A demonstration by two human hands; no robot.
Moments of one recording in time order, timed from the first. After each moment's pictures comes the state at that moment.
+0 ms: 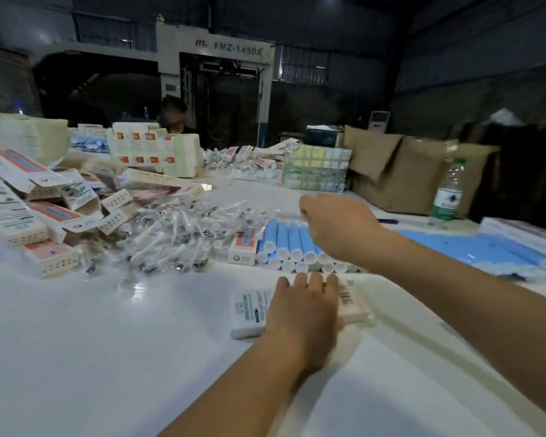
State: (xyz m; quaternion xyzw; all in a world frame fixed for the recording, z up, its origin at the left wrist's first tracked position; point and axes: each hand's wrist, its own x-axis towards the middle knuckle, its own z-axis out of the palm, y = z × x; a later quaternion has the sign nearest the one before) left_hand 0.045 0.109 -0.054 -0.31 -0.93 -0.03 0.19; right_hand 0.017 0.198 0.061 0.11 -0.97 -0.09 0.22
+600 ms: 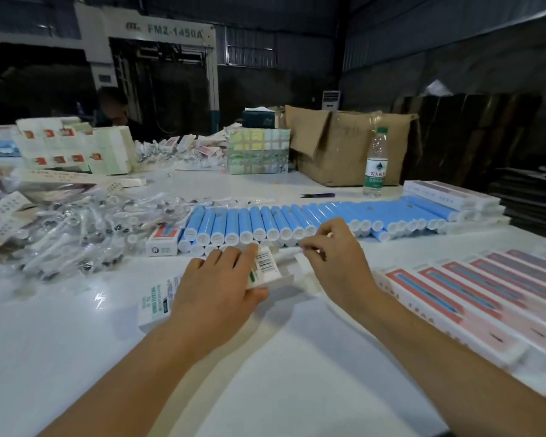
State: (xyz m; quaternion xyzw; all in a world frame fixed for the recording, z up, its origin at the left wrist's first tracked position) left_hand 0.051 0.129 -0.049 -0.30 -0.92 -0.08 0.25; right_hand 0.092 0.318 -0.032 0.00 -0.90 0.23 0.36
